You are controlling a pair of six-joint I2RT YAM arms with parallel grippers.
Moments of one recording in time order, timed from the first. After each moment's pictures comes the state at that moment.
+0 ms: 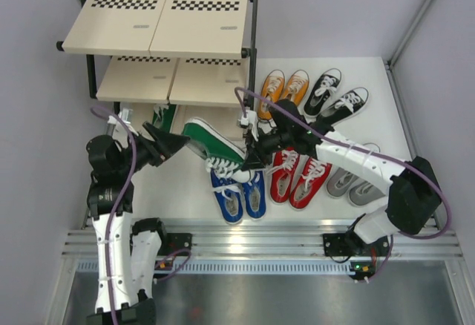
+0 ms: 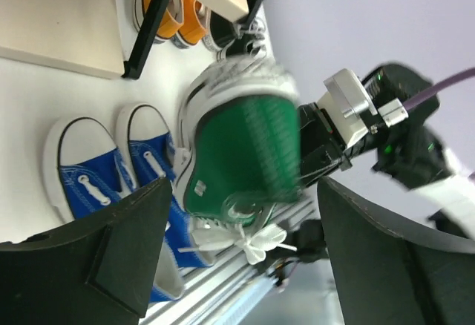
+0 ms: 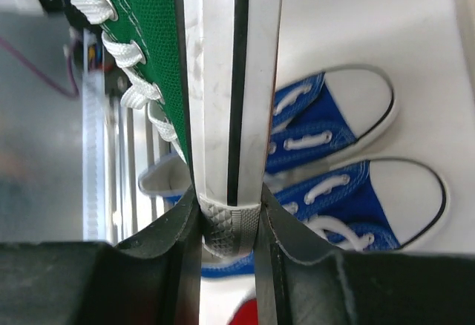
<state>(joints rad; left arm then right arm) 0.19 0.59 0.79 -0.46 0.83 -0.87 0.77 1.48 1.11 -0.27 -0.73 -0.09</state>
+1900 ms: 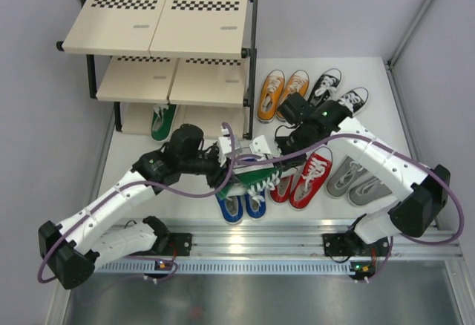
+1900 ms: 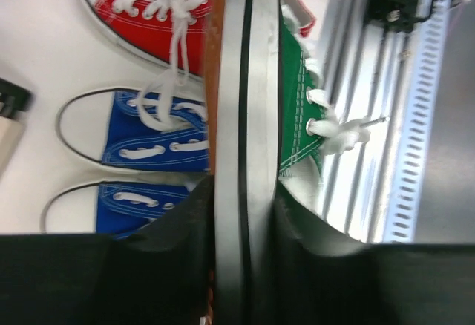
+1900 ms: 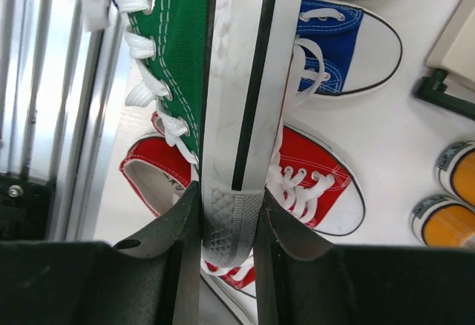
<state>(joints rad) -0.72 0.97 0.87 -0.52 0.59 0.21 0.76 1.45 1.44 -1.23 -0.43 -1.13</state>
